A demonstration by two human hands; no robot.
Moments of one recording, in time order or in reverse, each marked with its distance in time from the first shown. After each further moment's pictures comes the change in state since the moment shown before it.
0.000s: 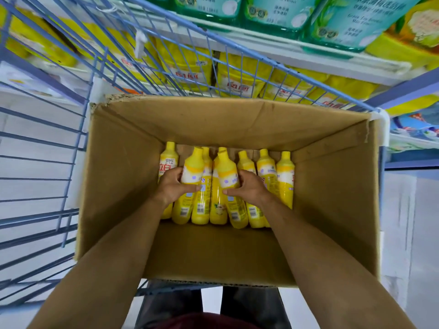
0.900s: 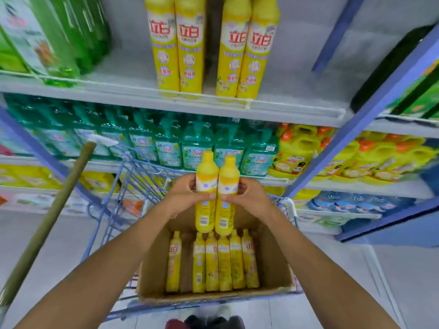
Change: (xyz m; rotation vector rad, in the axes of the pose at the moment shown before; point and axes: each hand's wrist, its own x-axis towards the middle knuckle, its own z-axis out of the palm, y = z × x) left_hand -0.234 0.345 -0.055 0.019 -0.124 0.586; right_hand -0.231 -0.286 -0.142 0.165 0.307 -0.513
